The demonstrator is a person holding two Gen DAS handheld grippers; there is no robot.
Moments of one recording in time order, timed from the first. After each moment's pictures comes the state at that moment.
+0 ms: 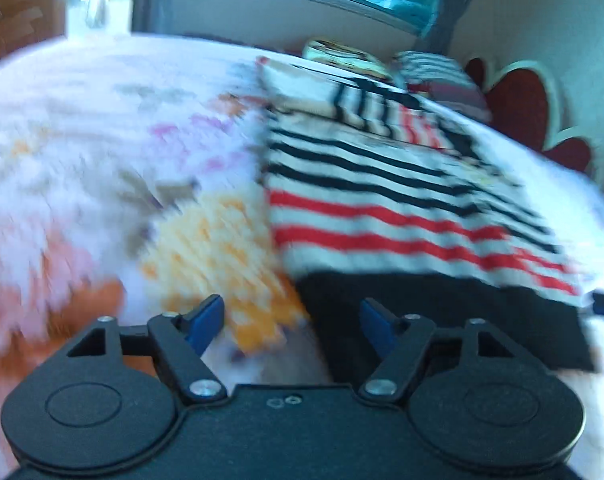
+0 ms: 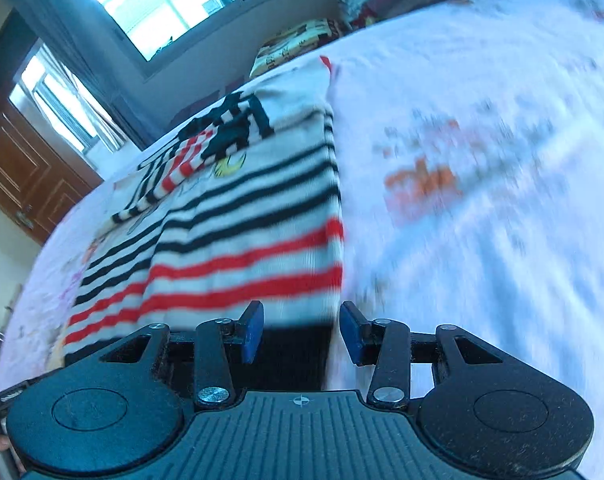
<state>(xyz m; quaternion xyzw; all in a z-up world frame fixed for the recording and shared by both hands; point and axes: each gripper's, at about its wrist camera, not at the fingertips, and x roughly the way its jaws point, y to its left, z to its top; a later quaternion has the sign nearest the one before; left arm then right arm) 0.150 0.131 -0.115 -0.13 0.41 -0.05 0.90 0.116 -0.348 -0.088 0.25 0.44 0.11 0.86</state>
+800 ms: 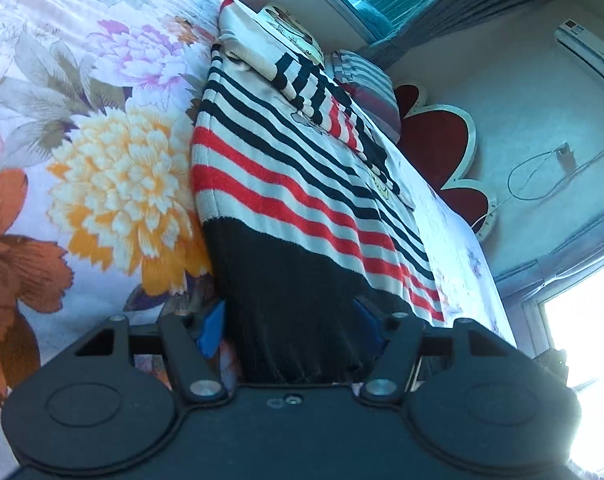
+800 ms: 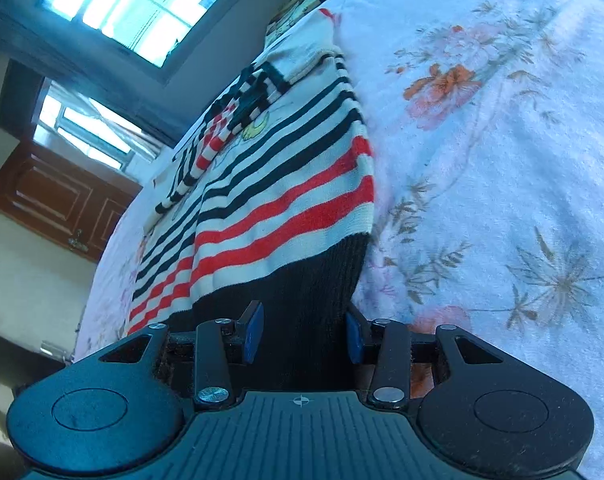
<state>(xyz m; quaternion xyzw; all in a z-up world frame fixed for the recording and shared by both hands) 0.158 0.152 -0.143 -0.33 0.41 -0.18 0.83 0.108 -0.349 -0.113 0.37 0.45 0.15 0.80</state>
